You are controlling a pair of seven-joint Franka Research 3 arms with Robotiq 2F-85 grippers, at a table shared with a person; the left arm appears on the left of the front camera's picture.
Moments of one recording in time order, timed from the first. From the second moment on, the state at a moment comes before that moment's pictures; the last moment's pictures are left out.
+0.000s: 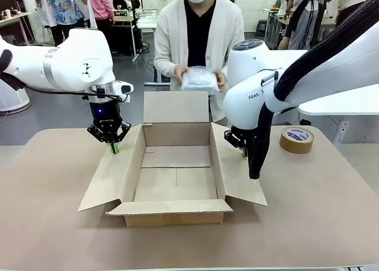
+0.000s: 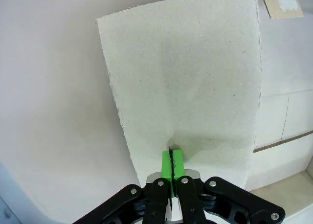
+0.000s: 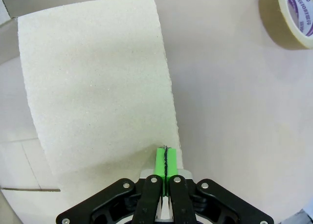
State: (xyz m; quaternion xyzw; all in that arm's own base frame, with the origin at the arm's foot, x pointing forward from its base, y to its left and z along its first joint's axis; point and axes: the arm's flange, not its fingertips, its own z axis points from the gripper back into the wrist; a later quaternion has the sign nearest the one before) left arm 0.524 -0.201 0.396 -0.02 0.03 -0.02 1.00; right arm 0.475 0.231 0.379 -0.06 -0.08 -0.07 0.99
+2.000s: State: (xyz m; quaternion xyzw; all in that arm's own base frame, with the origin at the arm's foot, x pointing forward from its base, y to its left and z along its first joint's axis) left arm 0.524 -0.201 0.396 -0.02 0.03 -0.02 1.00; right arm 0.475 0.231 0.379 -0.06 -0.08 -0.07 0.99
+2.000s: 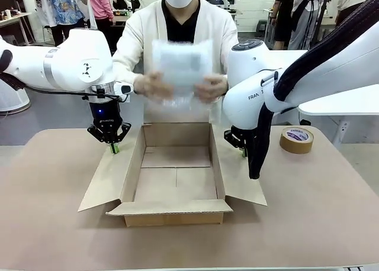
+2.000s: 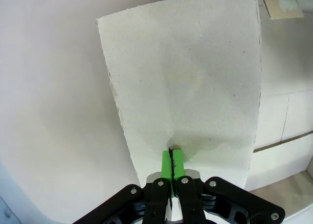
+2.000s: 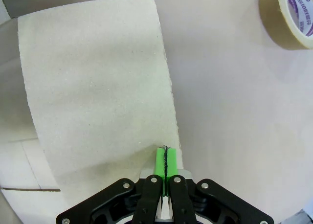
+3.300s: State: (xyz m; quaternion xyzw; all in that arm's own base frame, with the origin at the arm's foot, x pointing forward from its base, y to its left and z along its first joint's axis) left arm 0.524 -0.201 0.396 -0.02 0.03 -0.02 1.00; right arm 0.475 0.231 0.379 -0.06 -0.08 -0.07 0.99
